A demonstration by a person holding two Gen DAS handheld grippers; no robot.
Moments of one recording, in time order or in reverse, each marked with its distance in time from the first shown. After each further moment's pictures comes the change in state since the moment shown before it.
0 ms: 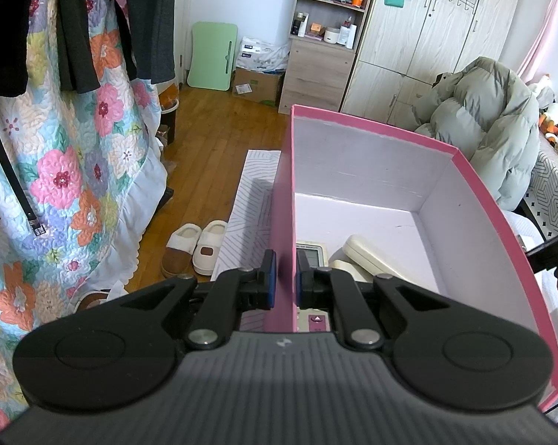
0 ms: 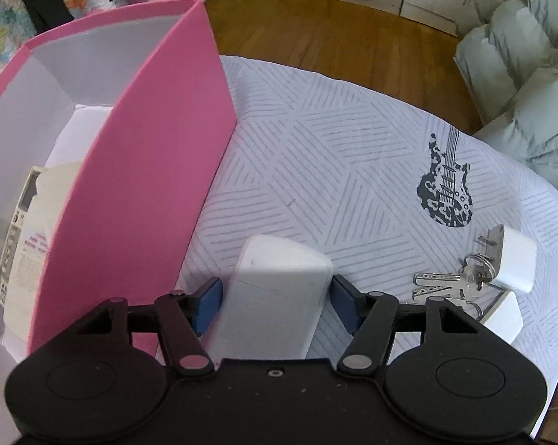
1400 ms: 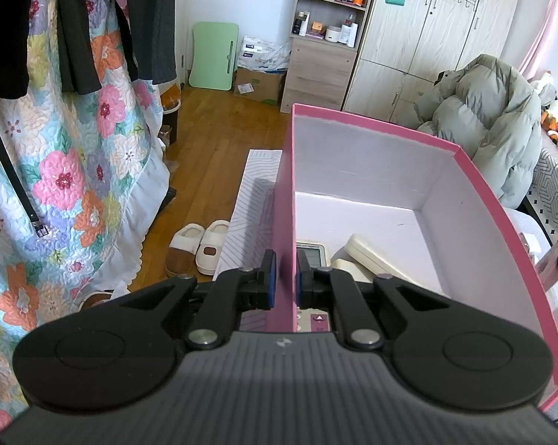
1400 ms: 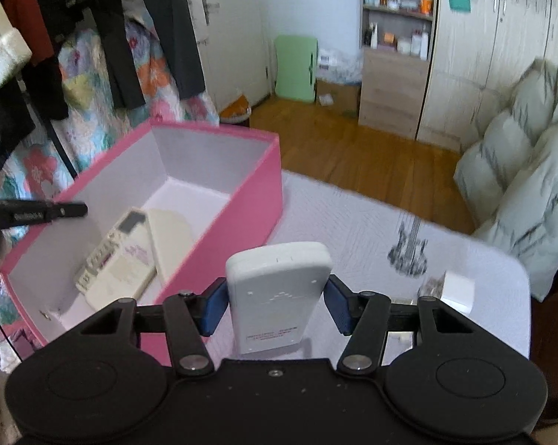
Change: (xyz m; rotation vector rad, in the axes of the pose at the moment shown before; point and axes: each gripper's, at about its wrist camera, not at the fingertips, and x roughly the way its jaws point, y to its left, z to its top) left arm -0.002 -0.010 -0.003 0.014 0.003 0.016; right arm -0.127 0.009 -0.084 -0.139 -0.476 0.061
